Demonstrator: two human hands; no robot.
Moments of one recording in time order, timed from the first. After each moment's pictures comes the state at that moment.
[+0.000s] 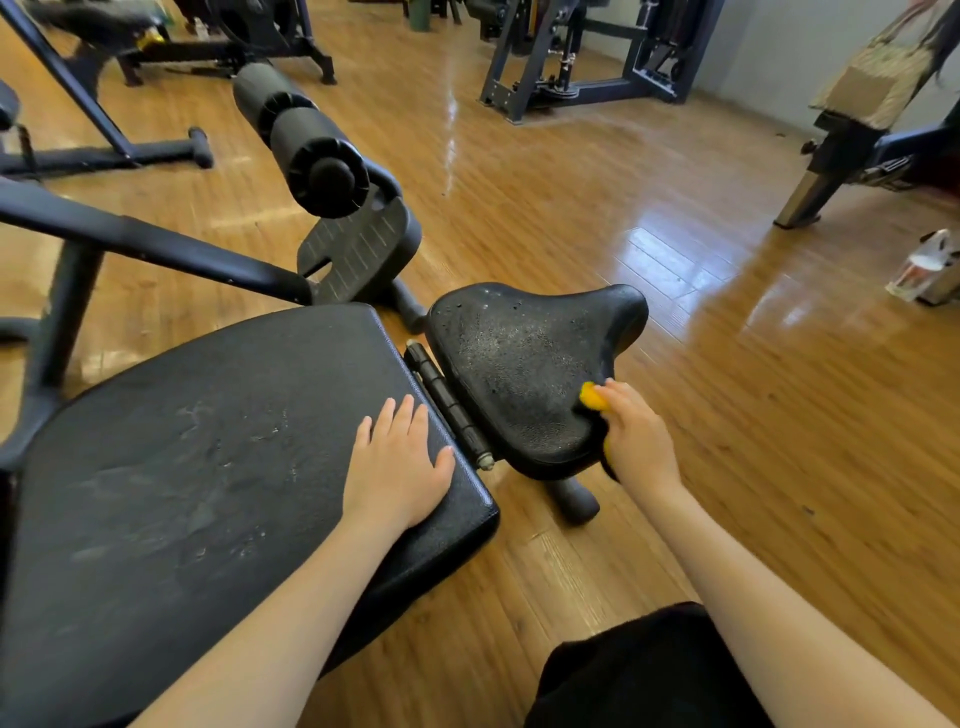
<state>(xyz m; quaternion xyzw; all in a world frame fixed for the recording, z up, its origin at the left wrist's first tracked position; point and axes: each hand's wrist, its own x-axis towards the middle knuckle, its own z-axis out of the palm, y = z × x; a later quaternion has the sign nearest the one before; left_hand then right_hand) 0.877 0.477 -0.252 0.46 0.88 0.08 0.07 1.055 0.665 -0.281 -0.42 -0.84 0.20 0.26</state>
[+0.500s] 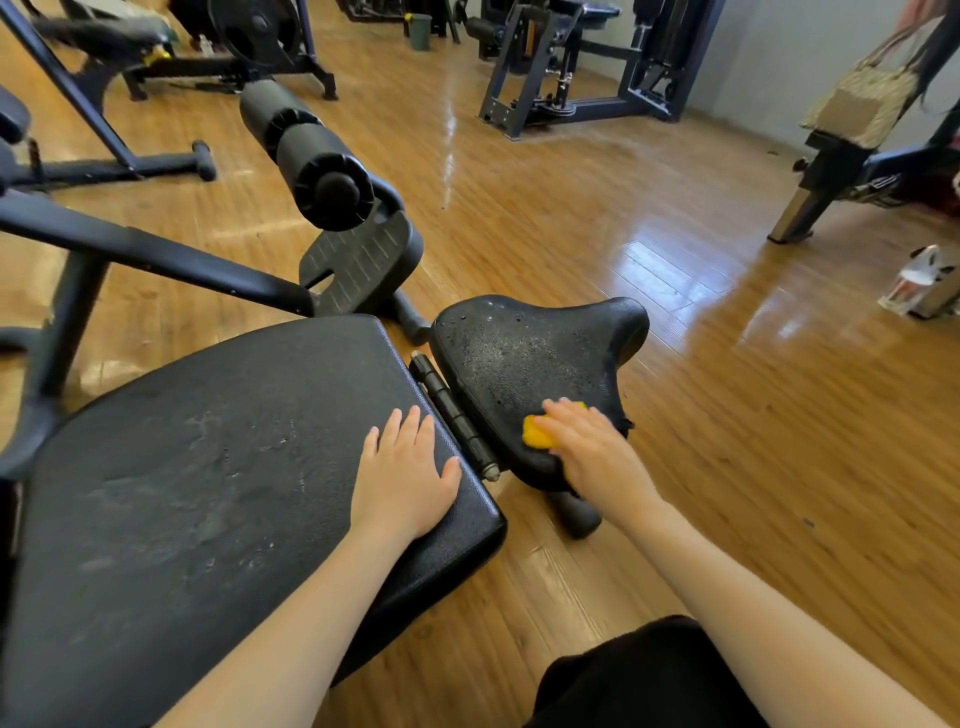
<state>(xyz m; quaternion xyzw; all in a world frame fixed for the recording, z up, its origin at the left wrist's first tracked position) 0.877 0.475 -0.252 0.46 0.88 0.08 0.07 1.038 0.645 -0.283 -0.23 -0.96 0.02 0.17</state>
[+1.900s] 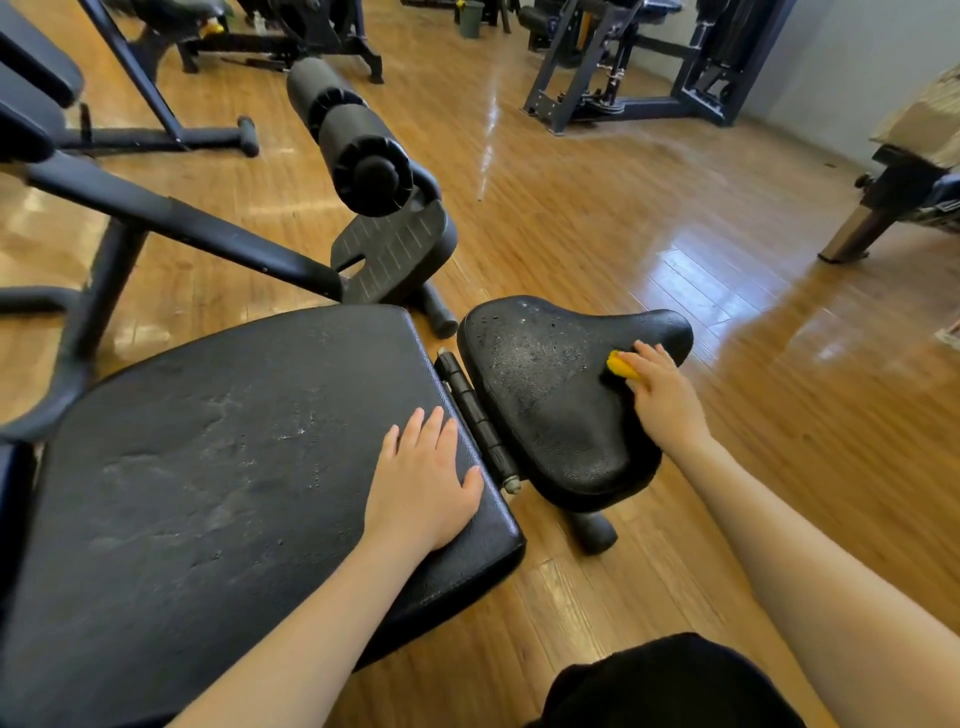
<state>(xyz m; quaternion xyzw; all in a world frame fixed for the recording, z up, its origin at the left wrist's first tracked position) 0.876 0.476 -0.252 0.46 0.88 0.09 0.07 1.009 0.726 -0.250 -0.40 -0.88 0.18 0.17</state>
